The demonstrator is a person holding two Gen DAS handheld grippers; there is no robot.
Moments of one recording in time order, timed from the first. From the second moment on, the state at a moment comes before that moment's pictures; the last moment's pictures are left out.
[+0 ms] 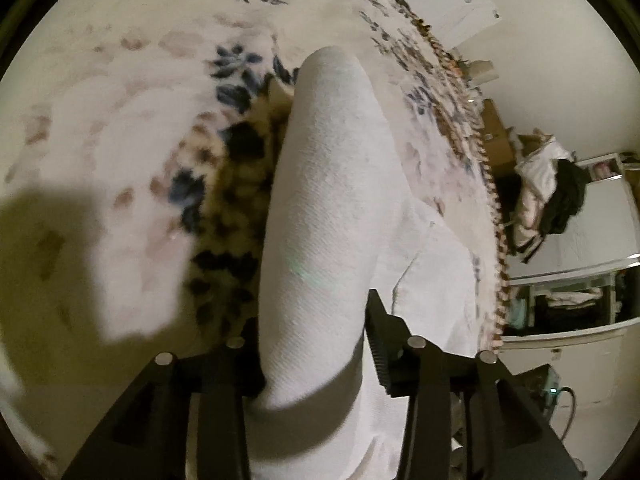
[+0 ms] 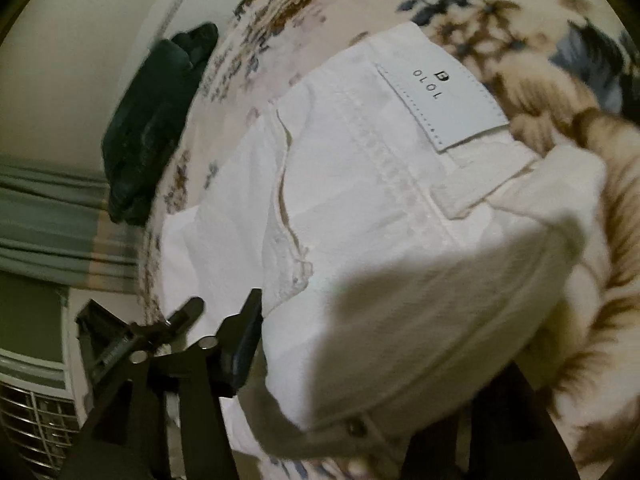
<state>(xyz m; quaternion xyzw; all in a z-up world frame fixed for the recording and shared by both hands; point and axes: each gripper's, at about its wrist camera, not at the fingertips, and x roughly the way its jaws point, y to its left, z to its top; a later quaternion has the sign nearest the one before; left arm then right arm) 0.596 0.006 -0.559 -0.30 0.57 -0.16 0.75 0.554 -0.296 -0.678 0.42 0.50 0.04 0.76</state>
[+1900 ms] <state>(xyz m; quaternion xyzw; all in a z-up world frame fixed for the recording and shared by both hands) 0.204 -0.111 -0.054 -0.03 0.39 0.01 0.92 0.169 -0.317 -0.062 0.00 0.35 -0.03 0.94</state>
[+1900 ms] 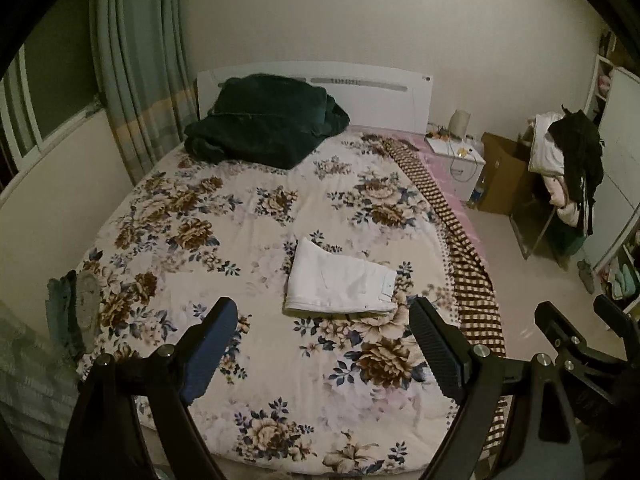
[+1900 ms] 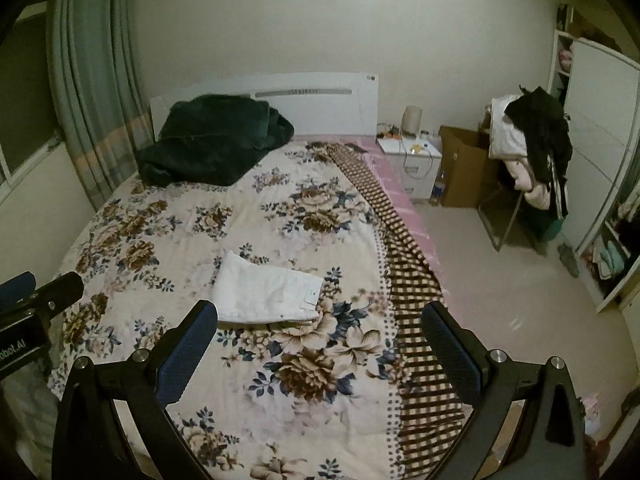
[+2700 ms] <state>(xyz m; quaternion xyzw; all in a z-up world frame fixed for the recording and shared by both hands) 0.149 -0.095 -0.021 -0.02 0.37 0.03 0.93 0.101 -0.293 0.017 -0.01 0.34 -0.03 0.94</state>
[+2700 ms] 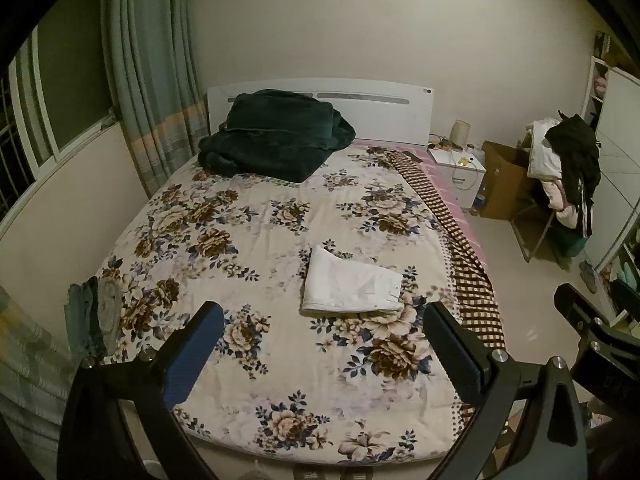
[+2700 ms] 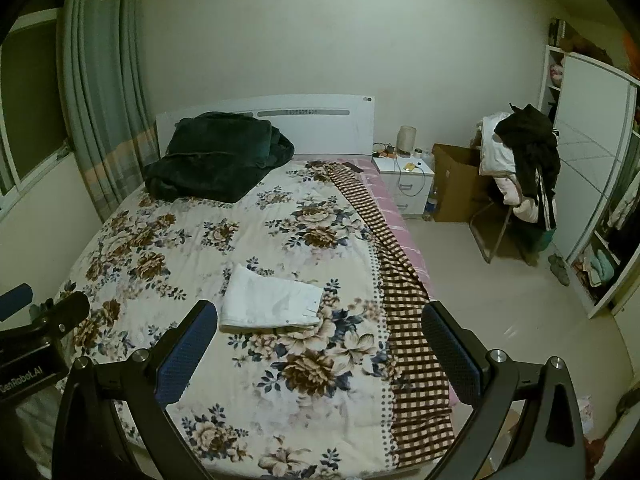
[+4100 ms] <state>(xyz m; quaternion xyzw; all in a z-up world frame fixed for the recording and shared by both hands) 0.145 -0.079 -0.025 -0.02 0.37 0.03 0.93 0.123 -0.284 0.007 -0.01 0.35 -0.01 0.94</state>
